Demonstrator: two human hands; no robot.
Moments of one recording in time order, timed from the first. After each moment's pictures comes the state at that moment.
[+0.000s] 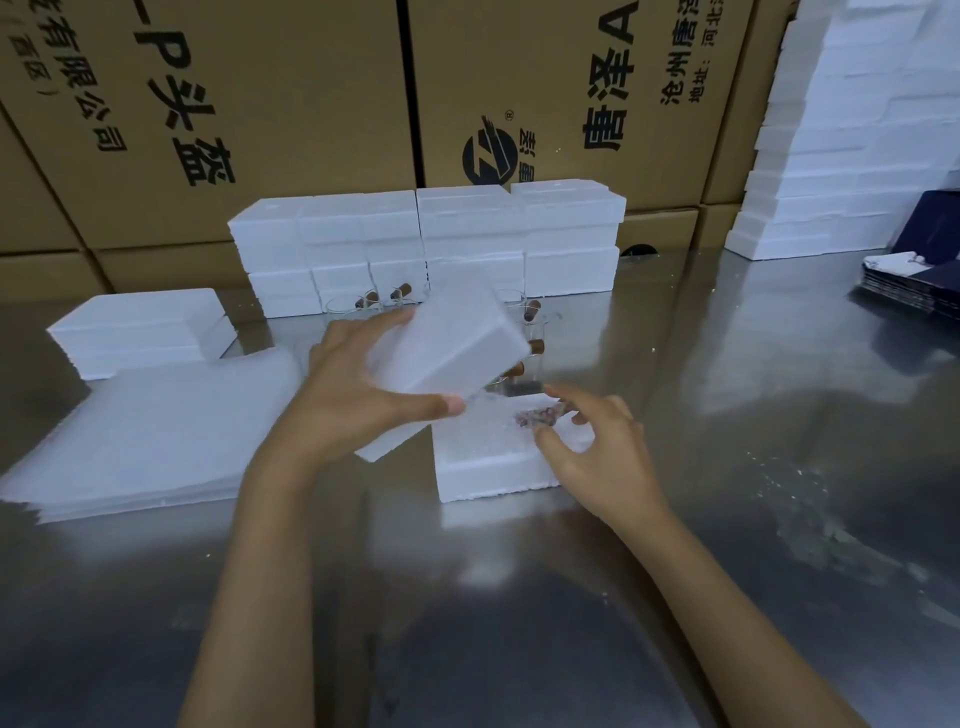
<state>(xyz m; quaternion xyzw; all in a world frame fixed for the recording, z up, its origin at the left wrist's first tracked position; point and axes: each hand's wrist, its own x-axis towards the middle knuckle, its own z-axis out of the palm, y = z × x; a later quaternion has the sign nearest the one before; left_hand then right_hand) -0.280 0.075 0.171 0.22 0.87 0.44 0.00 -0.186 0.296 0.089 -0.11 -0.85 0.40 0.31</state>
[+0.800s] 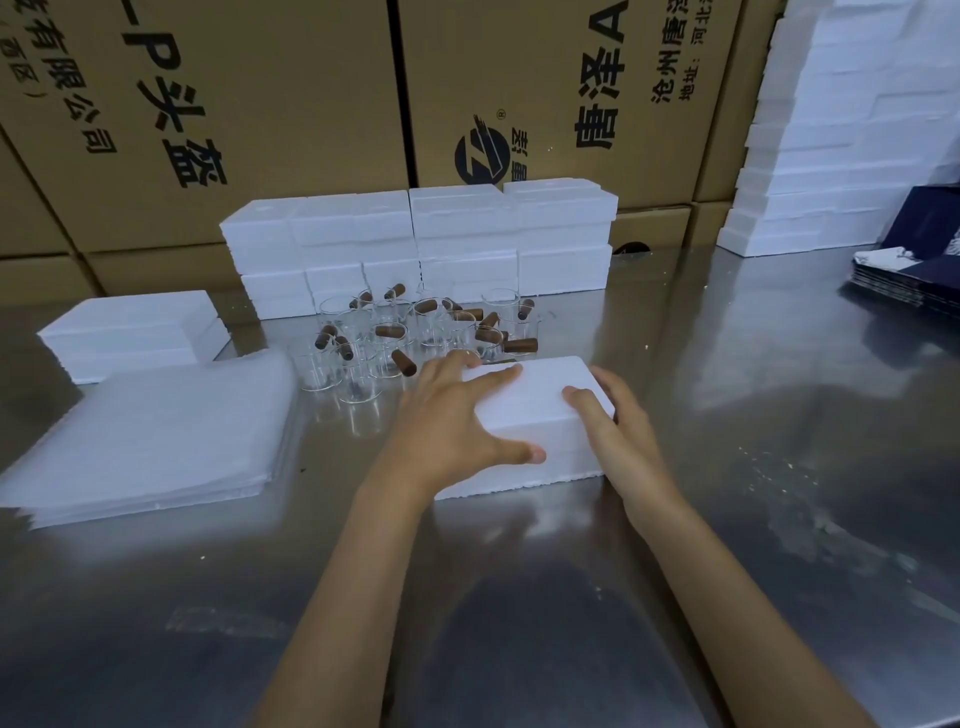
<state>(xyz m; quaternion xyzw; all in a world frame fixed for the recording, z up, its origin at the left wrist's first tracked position) -0.278 0.145 0.122 0.33 0.91 0.25 -0.03 -0.191 0.314 0.092 -0.16 -0.70 0.64 0.28</state>
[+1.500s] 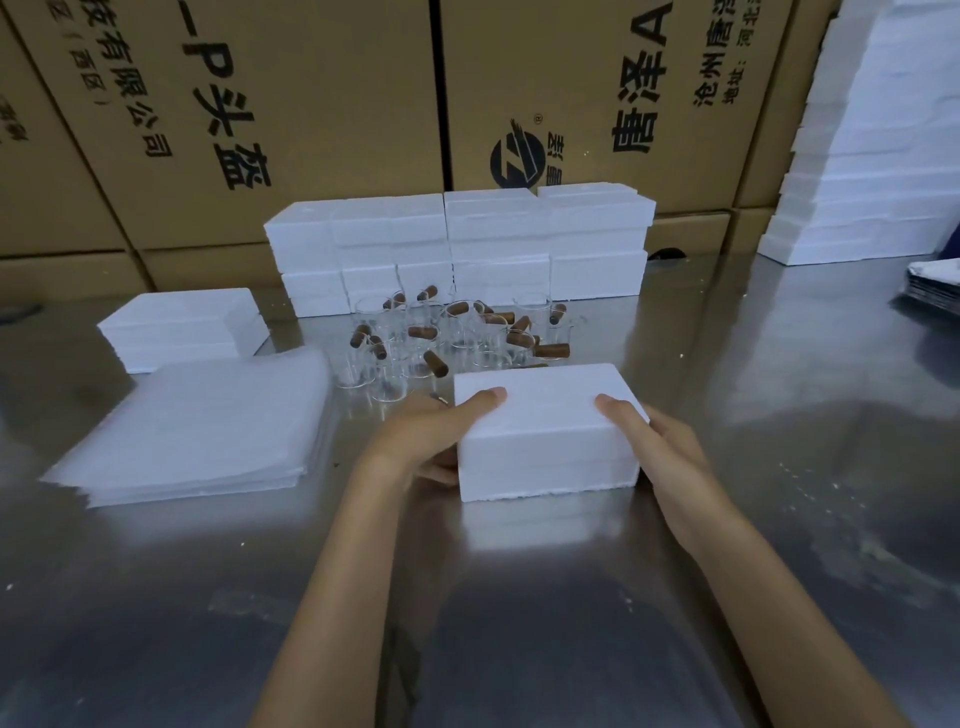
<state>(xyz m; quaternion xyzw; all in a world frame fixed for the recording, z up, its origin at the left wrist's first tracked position) -0.281 0.111 0.142 0.05 0.81 0.54 0.21 -0.179 0.321 0.095 -0.19 -0.68 0.69 0.16</state>
